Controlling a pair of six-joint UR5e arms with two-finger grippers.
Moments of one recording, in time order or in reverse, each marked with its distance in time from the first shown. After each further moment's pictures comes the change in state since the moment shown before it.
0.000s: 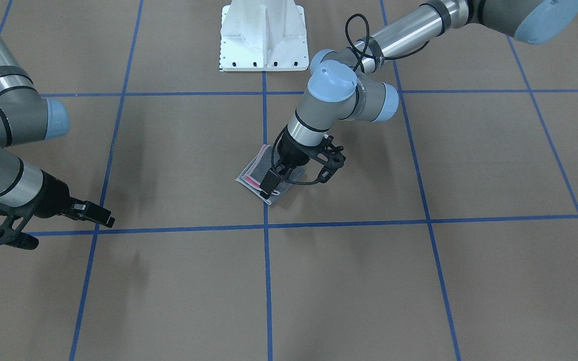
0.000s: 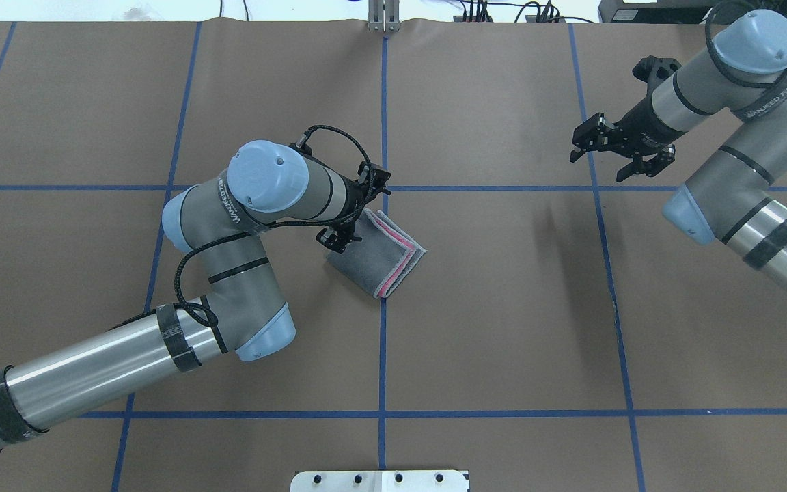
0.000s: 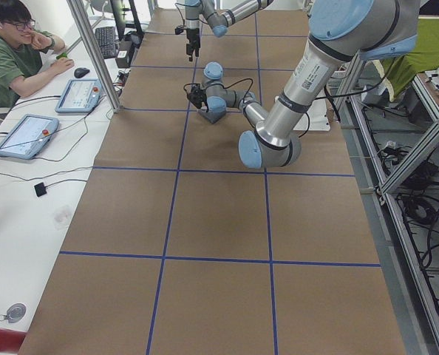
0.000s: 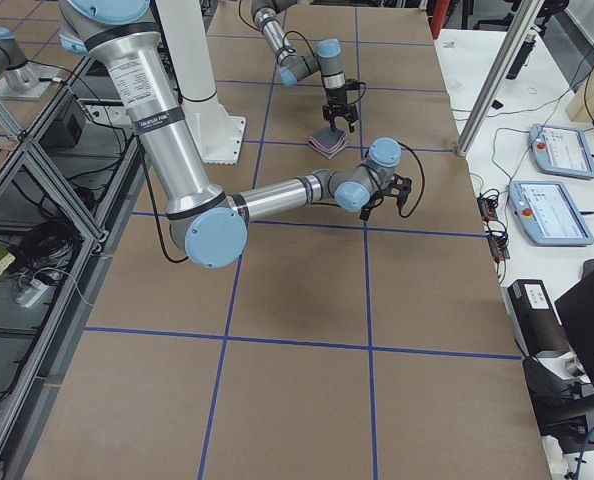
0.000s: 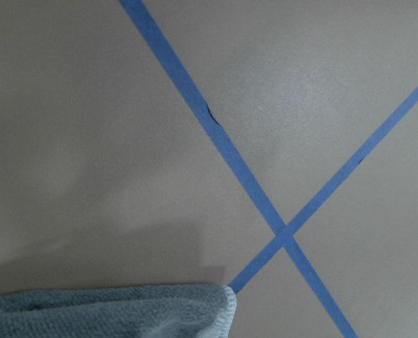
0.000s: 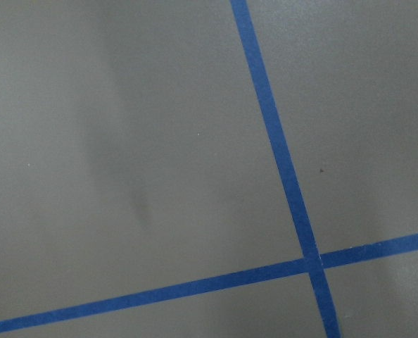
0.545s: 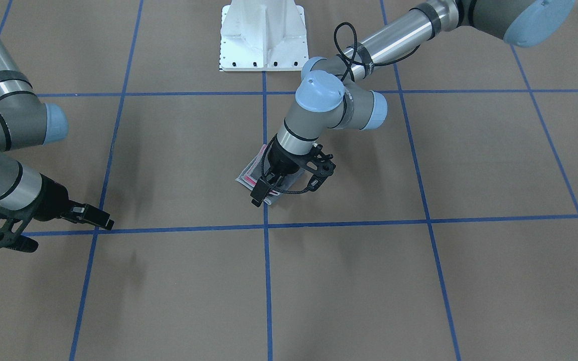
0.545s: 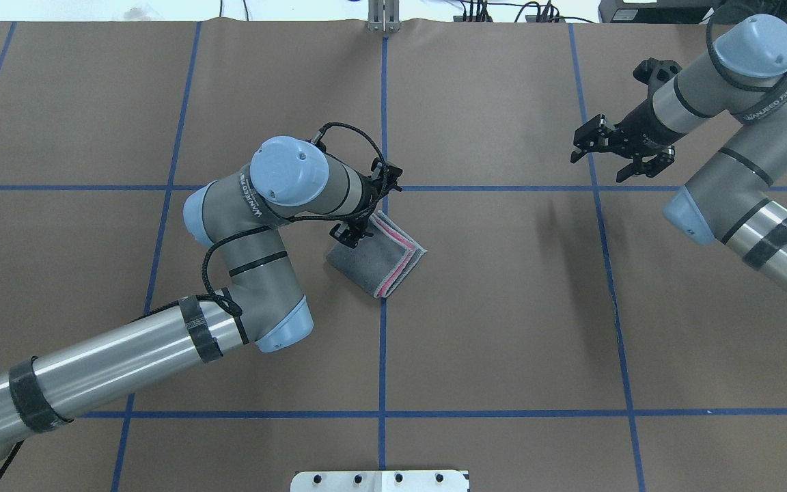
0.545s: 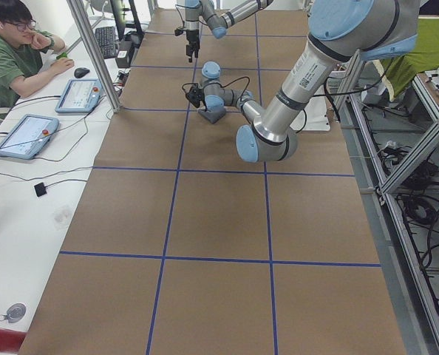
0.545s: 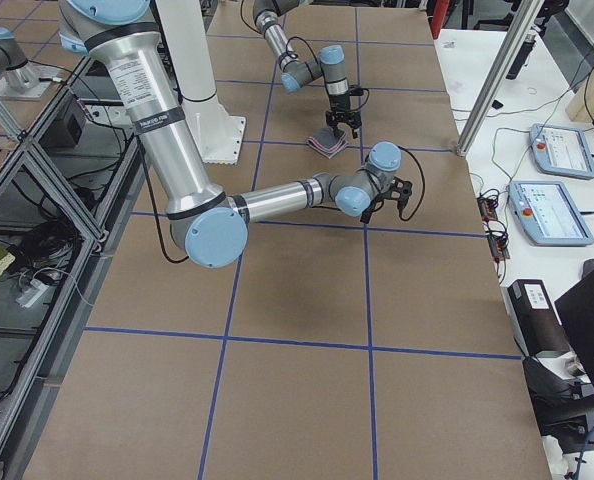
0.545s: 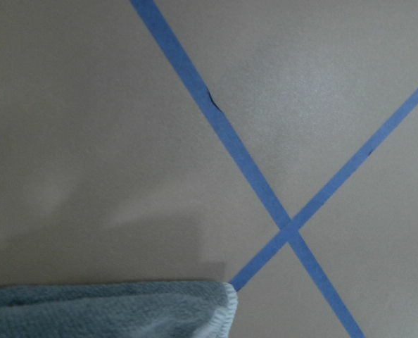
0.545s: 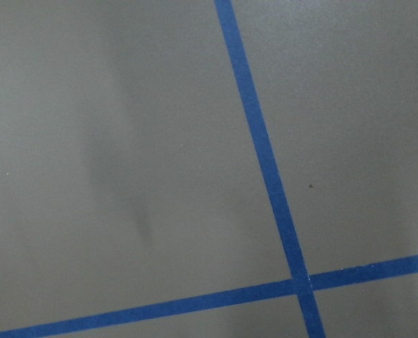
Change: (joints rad) left arm -0.002 -0.069 0.112 -0.034 0.005 -0.001; right arm 0.000 0.004 -0.019 0.028 0.001 0.003
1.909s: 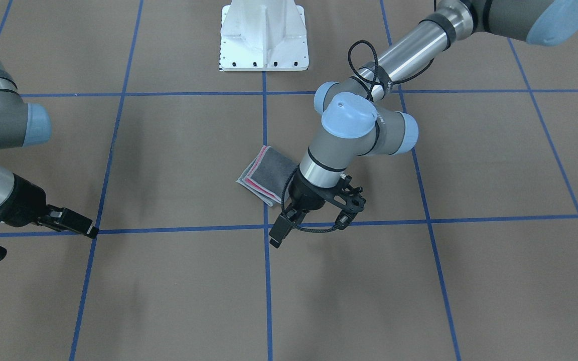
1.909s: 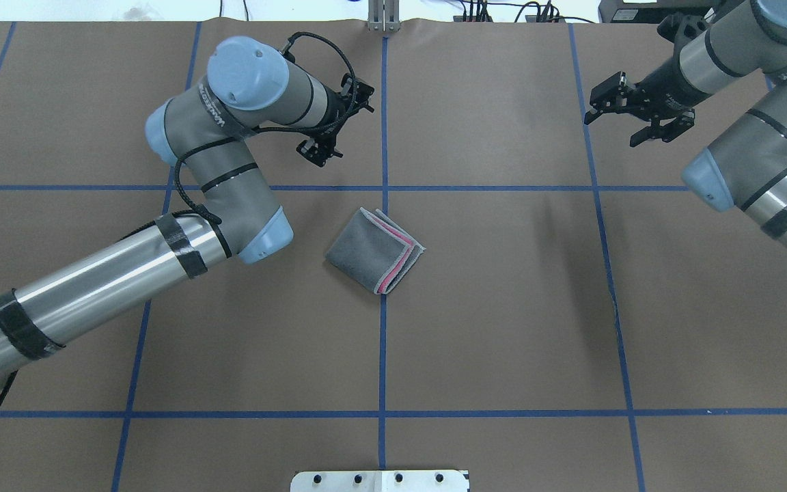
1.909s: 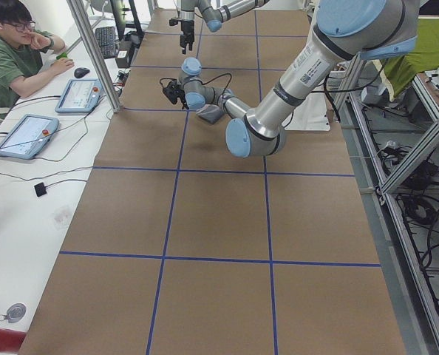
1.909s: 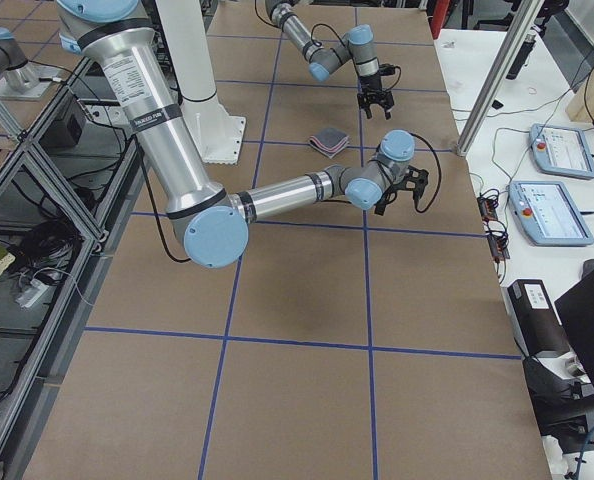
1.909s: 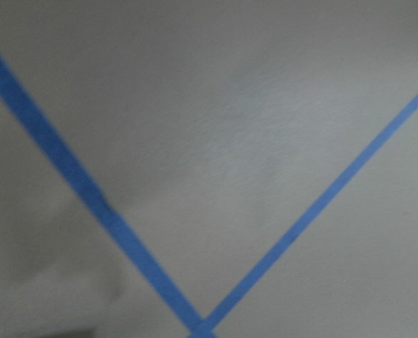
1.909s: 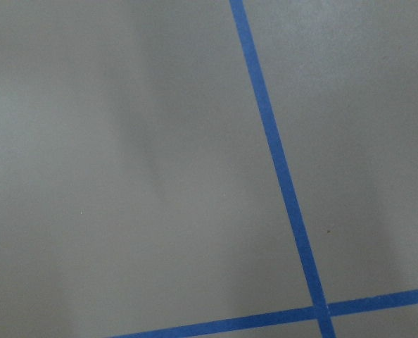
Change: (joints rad) left arm -0.197 -0.045 0.053 0.019 -0.096 0.228; right arm 0.104 0.021 0.024 -0.016 0.032 -0.042
